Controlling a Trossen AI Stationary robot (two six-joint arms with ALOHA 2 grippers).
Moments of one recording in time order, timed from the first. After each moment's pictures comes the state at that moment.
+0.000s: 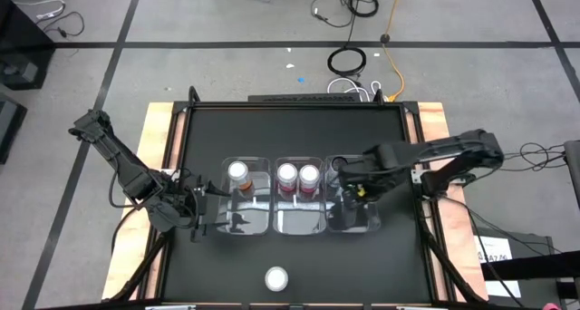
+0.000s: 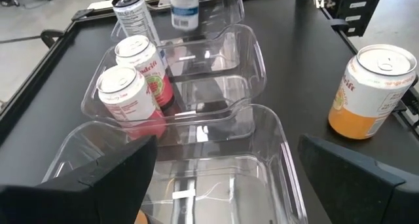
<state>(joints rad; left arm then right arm) -0.77 0.89 0.71 -0.47 -0.66 -0.30 0.15 1.49 1.39 -1.45 -0.14 1.23</state>
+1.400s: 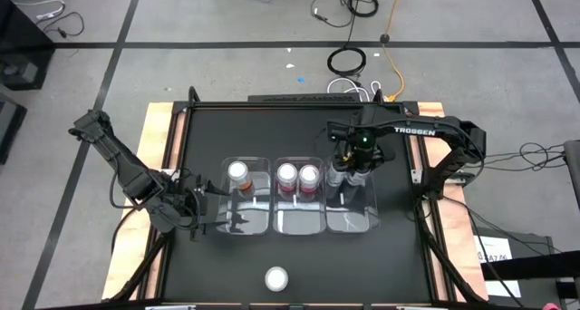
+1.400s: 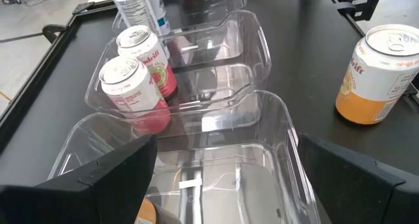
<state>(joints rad) -0.77 0.89 0.71 -0.51 -0.66 -0.30 -0.29 1.64 1.35 -1.42 -0.22 1.05</state>
